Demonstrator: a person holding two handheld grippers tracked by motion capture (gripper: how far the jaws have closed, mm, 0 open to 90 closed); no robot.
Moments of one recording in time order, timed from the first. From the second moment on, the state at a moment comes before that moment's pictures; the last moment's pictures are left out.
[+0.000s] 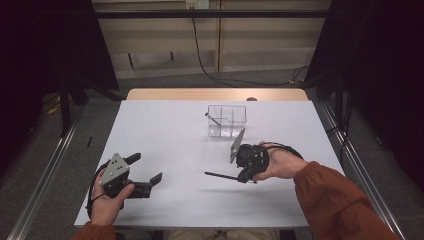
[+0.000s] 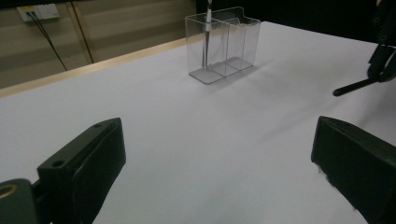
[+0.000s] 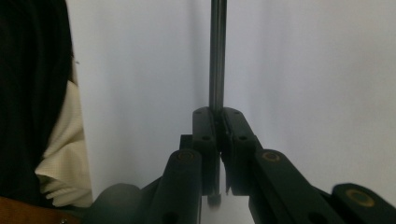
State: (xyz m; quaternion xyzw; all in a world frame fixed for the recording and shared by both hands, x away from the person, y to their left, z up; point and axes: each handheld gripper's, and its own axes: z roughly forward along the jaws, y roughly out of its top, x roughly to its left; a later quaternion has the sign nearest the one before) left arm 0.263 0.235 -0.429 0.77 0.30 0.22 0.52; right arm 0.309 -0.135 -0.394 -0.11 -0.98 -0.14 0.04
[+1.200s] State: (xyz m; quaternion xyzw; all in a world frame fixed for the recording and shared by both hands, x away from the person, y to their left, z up) left arm 0.280 0.163 -0.400 0.82 0.20 0.12 0.52; right arm 0.309 -0.130 -0.400 -0.10 -0.98 -0.14 0.05
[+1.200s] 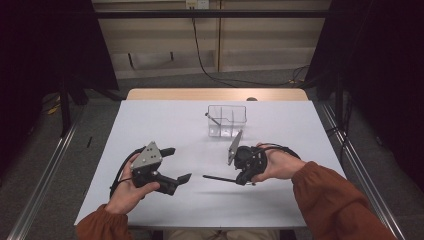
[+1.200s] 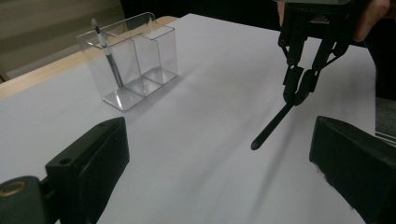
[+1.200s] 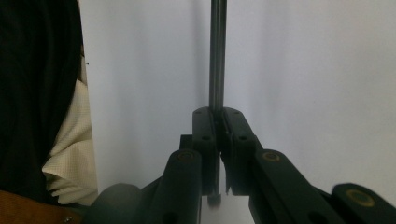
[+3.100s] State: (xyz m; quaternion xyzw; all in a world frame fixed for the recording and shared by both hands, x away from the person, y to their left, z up) left arm 0.314 0.072 -0.409 0.96 0.06 -0.07 0.28; right arm 0.309 -0.125 -0.401 -0.08 -0.99 -0.12 0.06
